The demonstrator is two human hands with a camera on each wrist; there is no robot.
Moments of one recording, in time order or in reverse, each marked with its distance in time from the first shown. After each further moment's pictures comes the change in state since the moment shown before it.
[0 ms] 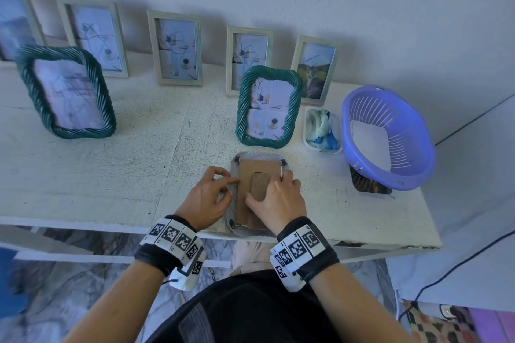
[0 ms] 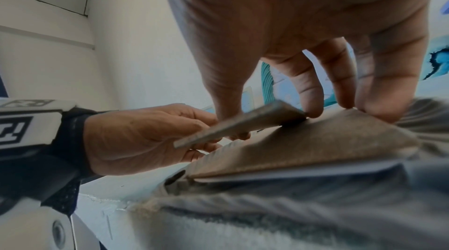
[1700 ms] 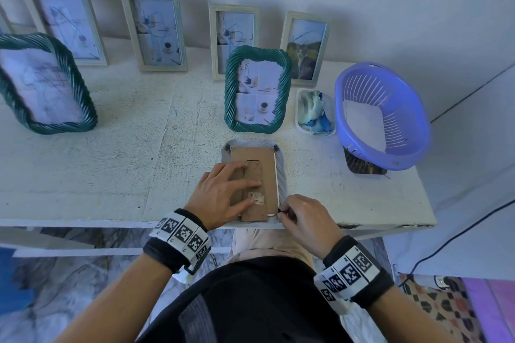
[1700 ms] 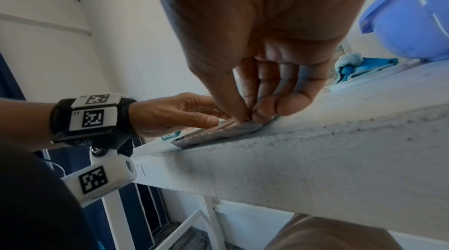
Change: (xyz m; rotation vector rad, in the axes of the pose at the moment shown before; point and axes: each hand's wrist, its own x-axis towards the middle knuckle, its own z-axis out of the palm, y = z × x) left_hand 0.002 0.031 0.016 0.317 -0.207 0.129; right_hand -0.038 0.087 0.003 0.155 -0.115 -0.325
